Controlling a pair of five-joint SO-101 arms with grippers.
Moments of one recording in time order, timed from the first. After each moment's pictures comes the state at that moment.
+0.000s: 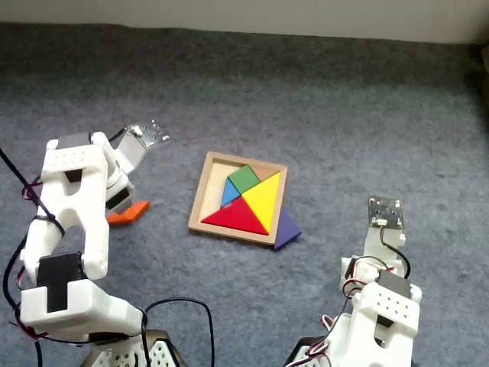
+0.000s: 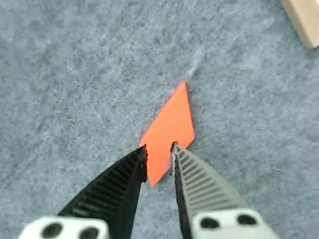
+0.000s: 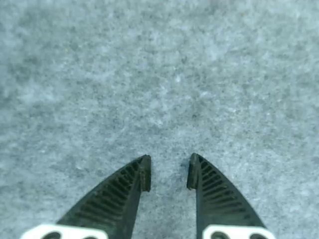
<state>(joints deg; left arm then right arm) -18.2 3.6 21.1 71.8 -53.5 17.9 -56.3 85.1 45.8 21.9</state>
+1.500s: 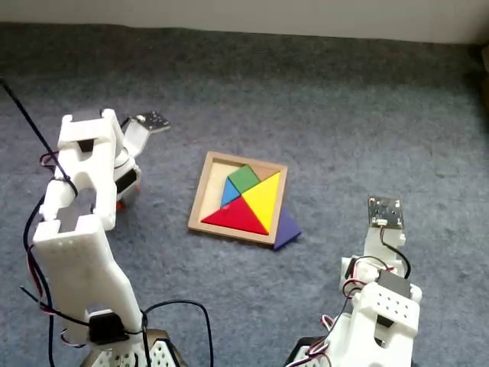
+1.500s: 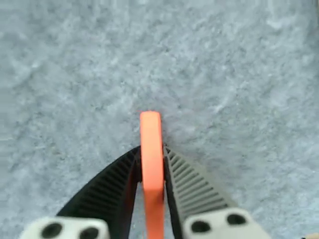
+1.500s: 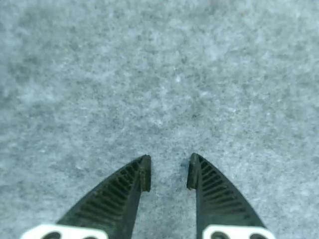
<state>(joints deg) -18.2 32.0 -7.3 84.2 -45.2 17.9 -56.3 85.1 45.8 21.9</state>
